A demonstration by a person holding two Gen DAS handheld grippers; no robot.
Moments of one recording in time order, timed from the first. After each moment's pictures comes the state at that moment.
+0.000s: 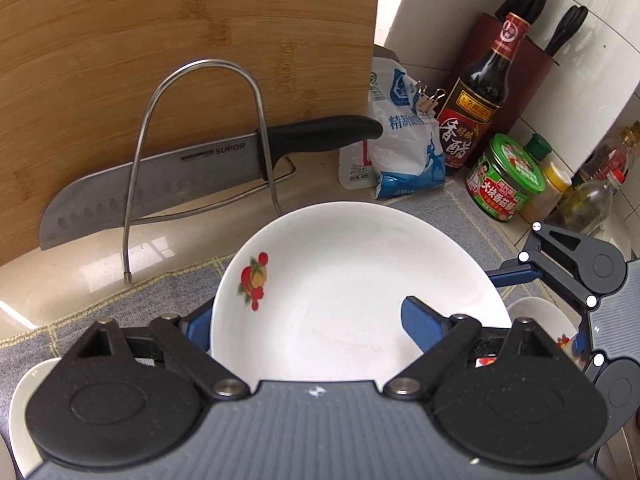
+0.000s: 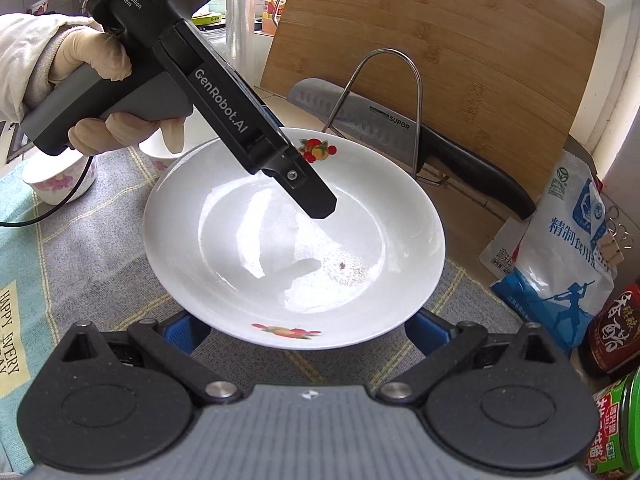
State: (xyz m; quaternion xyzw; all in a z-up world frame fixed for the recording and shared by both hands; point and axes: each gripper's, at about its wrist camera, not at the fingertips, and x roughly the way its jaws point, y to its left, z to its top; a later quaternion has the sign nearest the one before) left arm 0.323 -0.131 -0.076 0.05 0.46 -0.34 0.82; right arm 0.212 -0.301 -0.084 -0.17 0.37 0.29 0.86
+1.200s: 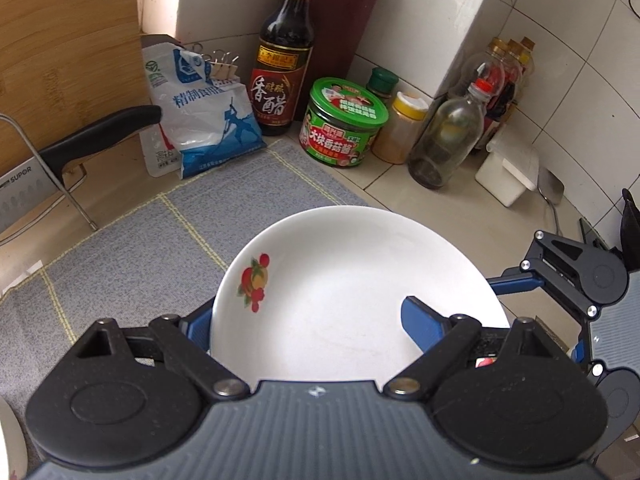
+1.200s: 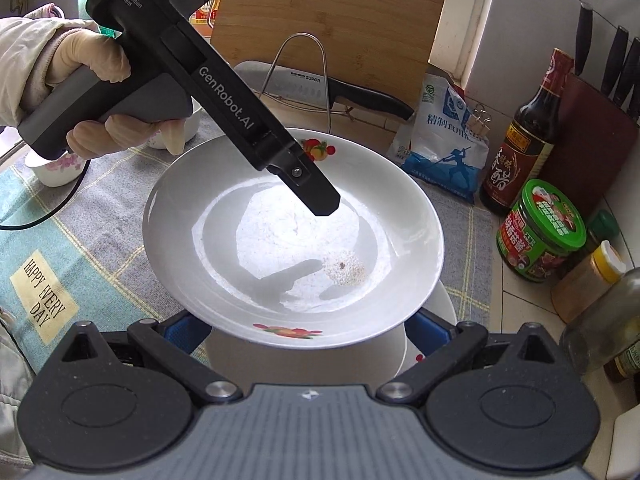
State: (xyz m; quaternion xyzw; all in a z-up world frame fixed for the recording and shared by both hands) left arm 0.217 -0.218 -0.066 0.11 0.44 -0.47 0.76; right arm 0.054 -0.332 -0.062 -0.12 0.39 0.13 0.90
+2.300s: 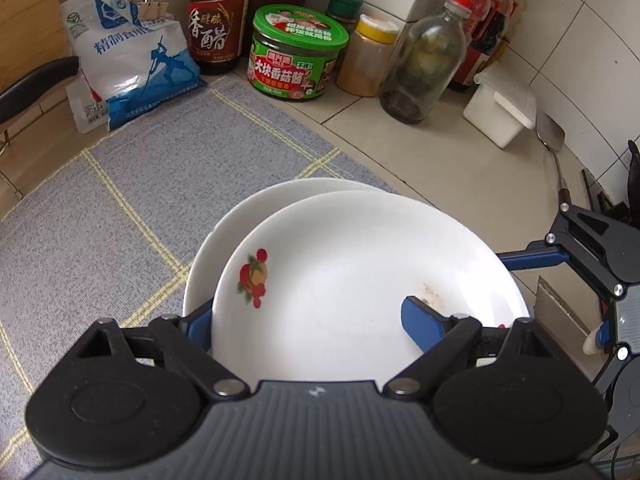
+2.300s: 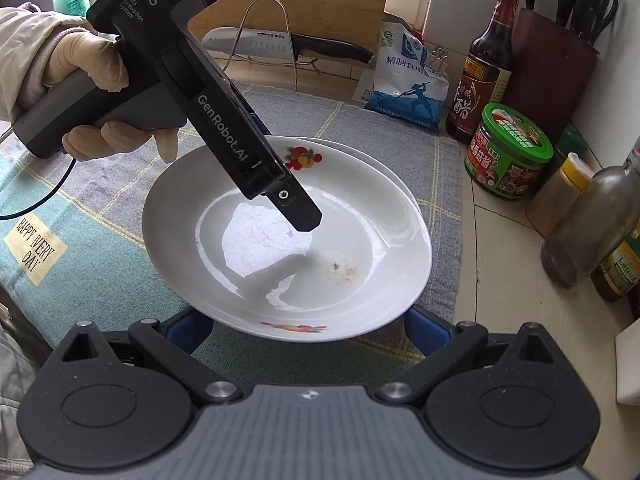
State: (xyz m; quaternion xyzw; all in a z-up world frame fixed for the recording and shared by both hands) left arm 0.189 -0.267 -0.104 0.15 0.48 -0.47 0.73; right arm 0.012 -0.360 -0.082 -0.10 0.42 0.10 0.89
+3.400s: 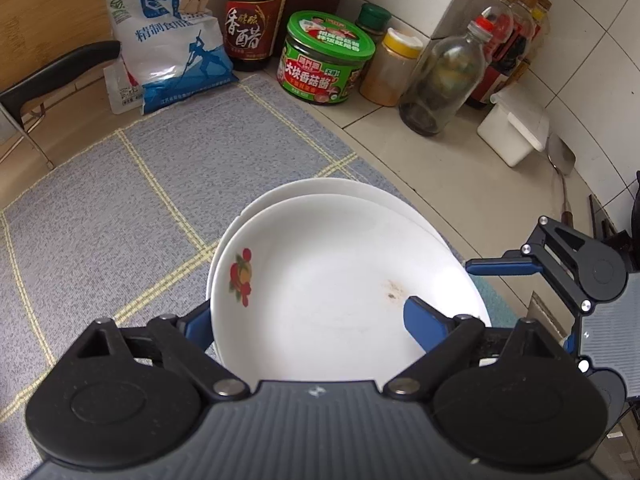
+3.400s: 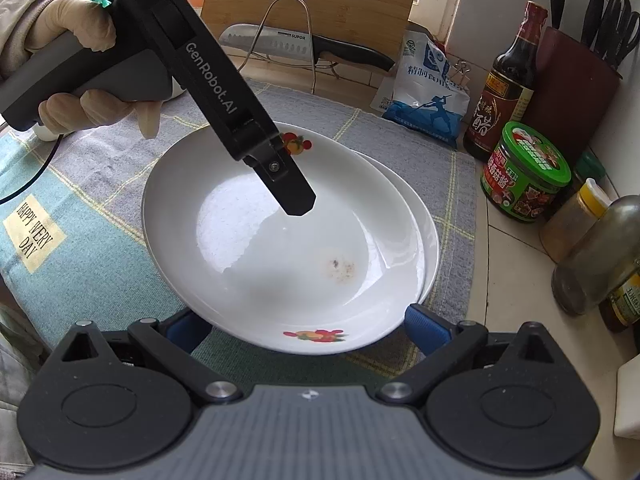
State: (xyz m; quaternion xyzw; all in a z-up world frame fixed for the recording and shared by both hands) left arm 0.190 -0.252 -0.087 0.12 0.50 -0.43 0.74; right arm 0.022 -0.355 -0.088 -0.13 0.41 0.12 0.89
